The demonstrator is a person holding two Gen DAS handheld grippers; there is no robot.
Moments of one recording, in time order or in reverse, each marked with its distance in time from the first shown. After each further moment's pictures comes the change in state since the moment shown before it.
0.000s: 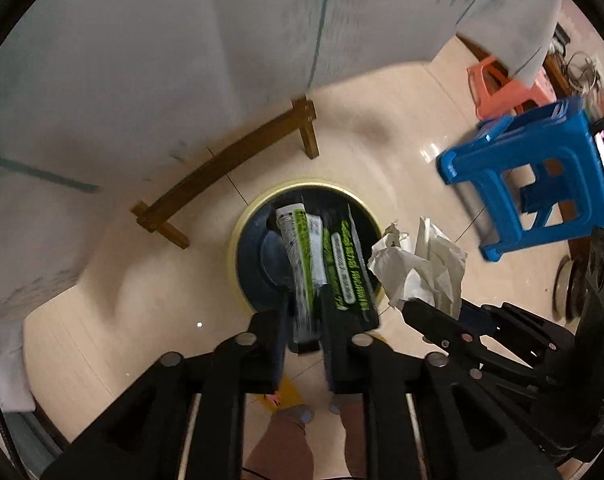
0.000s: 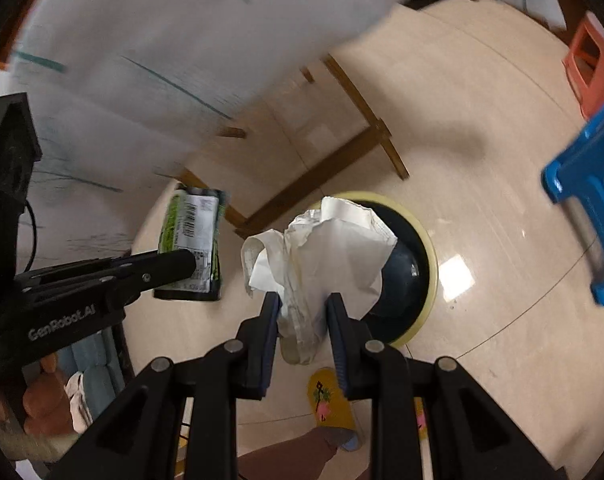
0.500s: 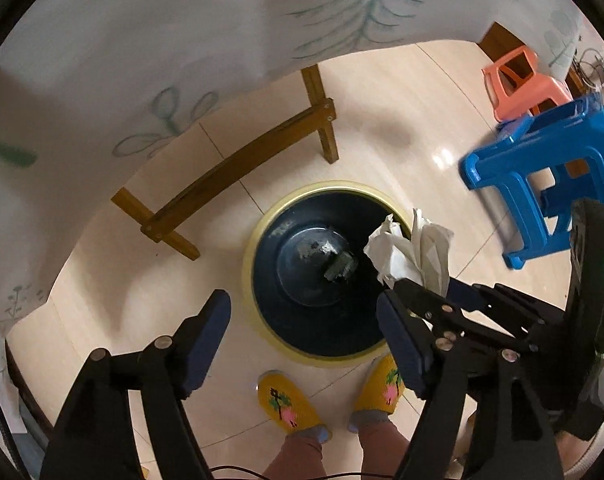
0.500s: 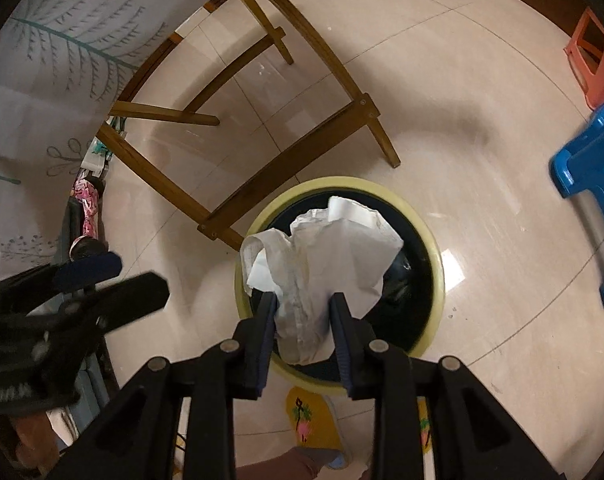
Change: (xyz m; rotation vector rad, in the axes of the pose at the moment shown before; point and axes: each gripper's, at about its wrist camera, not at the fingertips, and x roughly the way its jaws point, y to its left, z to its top) left arm 0.042 0.017 0.001 -0.011 -0.050 0.044; right arm 0.066 -0.014 0.011 -0.009 0.021 -0.041
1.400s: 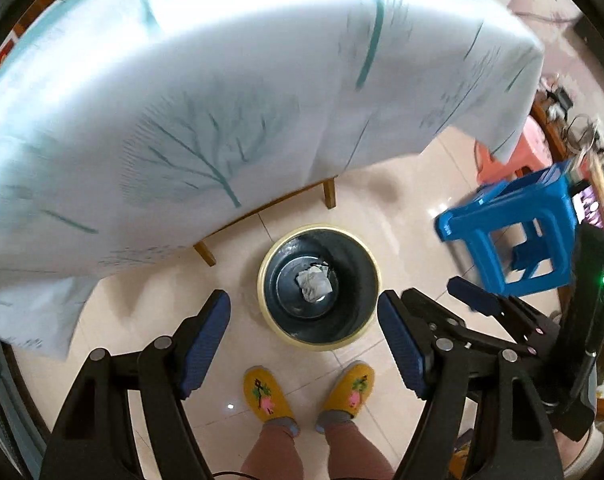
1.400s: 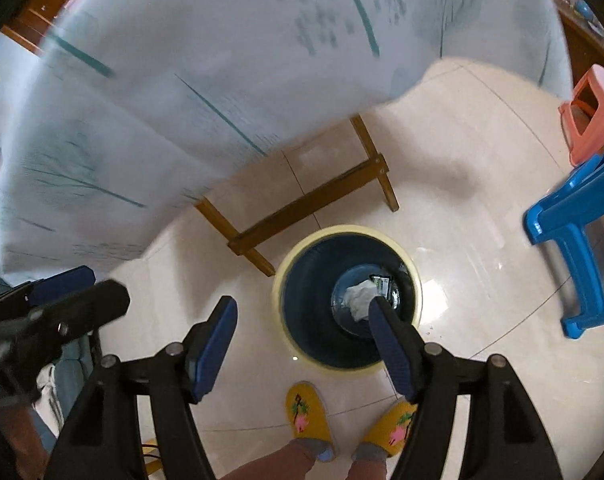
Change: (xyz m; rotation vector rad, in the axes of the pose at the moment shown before) left arm -0.174 0.003 -0.019 -0.147 -0.143 -0.028; right arm -0.139 0.067 0.010 -0.109 -0.094 -0.052
